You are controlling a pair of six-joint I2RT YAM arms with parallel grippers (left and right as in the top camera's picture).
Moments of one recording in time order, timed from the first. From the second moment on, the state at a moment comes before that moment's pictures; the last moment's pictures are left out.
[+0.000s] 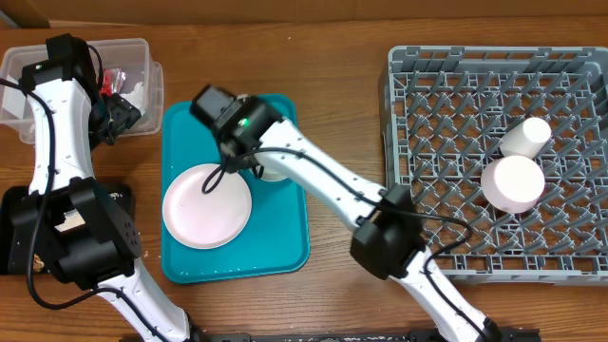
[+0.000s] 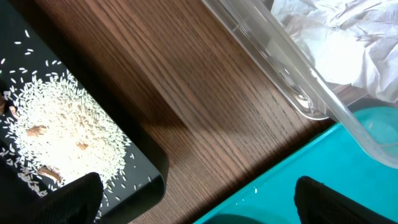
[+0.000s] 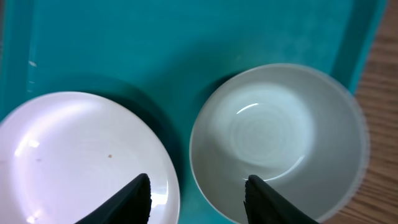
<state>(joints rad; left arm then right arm) 0.33 2.05 1.85 -1.22 -0.20 -0.57 0.88 2.48 2.46 -1.26 0.12 0.56</state>
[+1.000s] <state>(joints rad) 0.33 2.05 1.85 -1.22 -0.20 -0.57 0.80 2.46 2.70 -1.52 0.10 0.64</state>
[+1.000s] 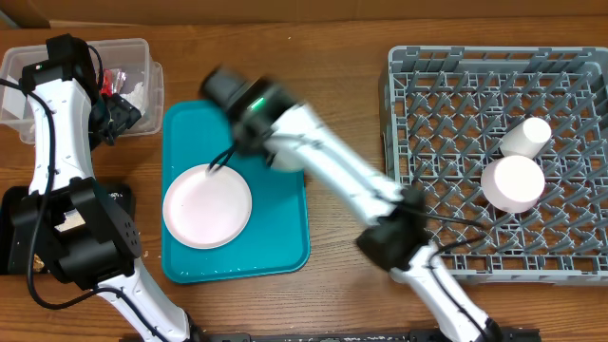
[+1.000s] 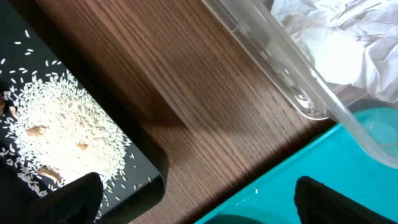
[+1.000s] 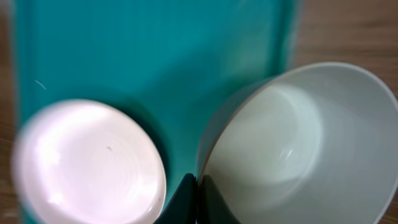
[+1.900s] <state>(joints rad) 0.33 2.05 1.85 -1.22 -0.20 -0.57 -0.35 2.13 2.14 -1.43 -1.00 0.16</state>
